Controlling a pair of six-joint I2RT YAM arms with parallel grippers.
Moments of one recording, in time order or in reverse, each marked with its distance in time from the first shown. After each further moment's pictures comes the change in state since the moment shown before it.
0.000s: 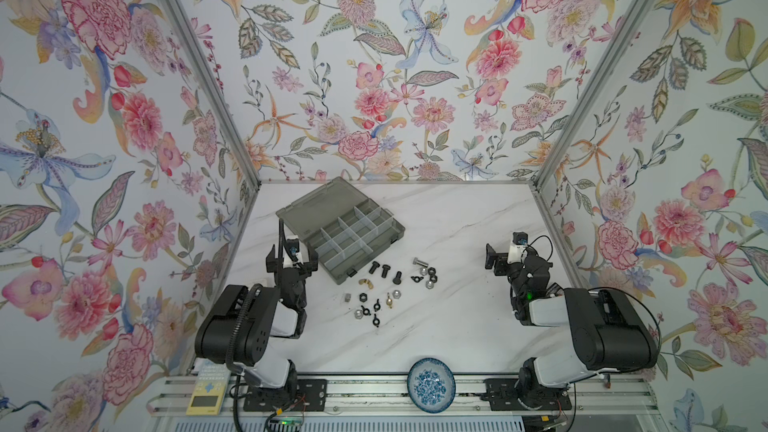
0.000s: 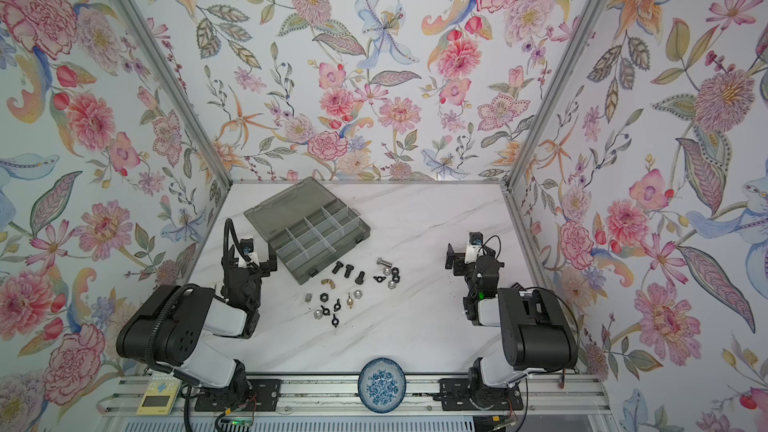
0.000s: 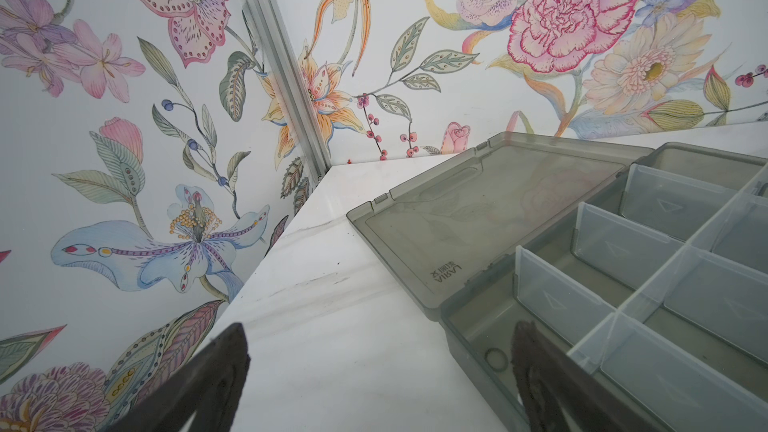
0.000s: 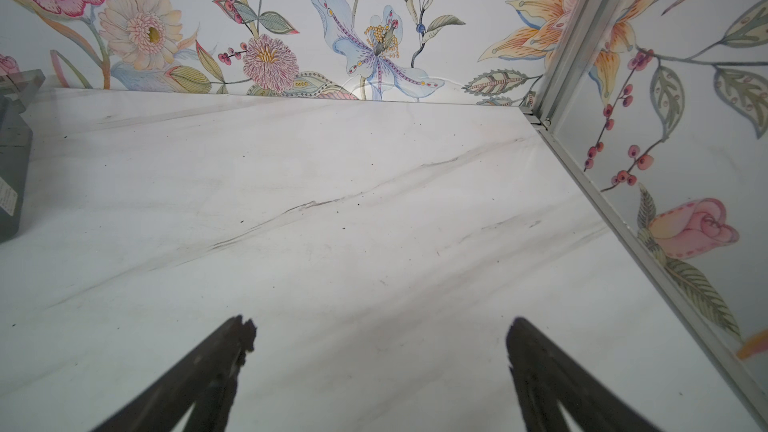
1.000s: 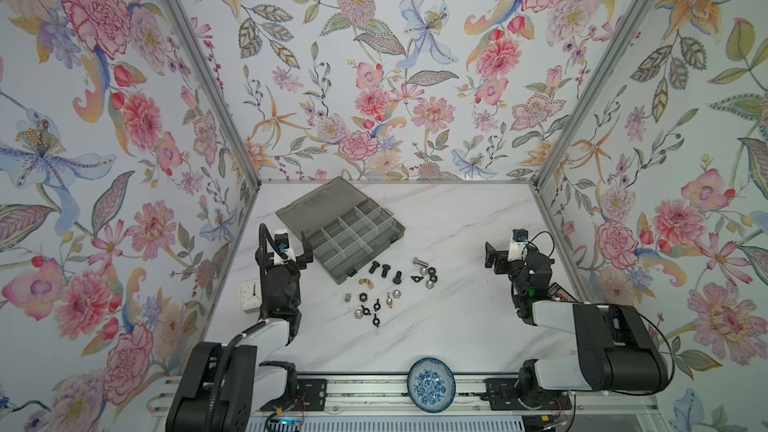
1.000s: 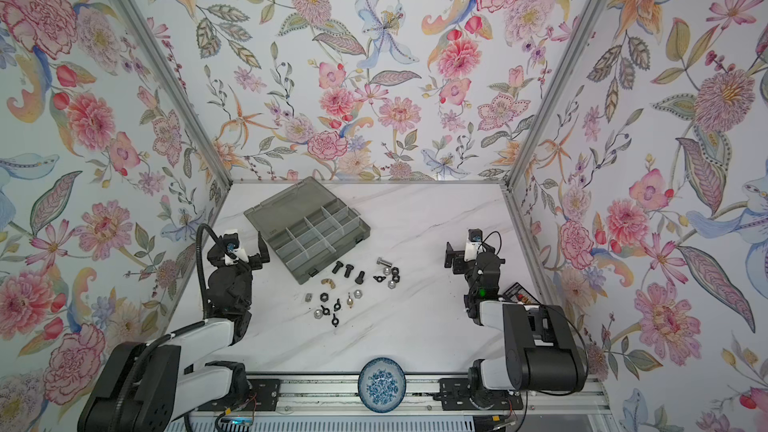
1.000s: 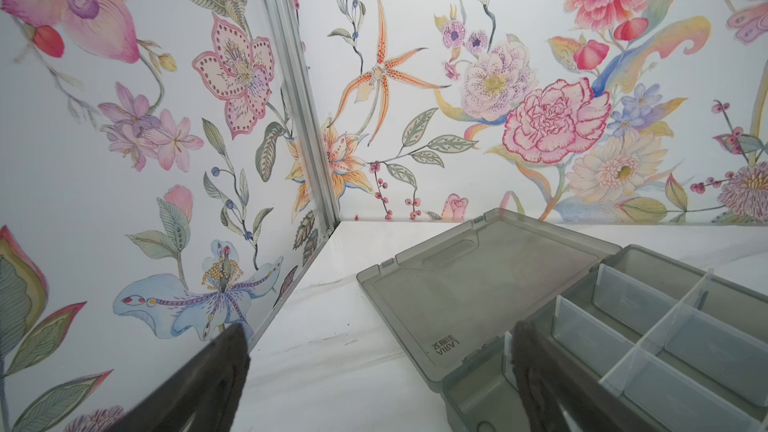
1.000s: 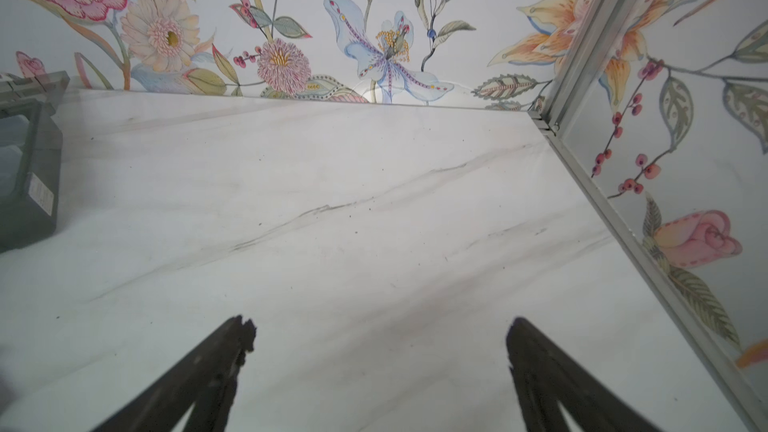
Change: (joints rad) left arm -0.006 -0.444 0.033 -0.335 0.010 -0.060; right arm 0.013 -0.153 0.060 -0.233 -0.025 0.004
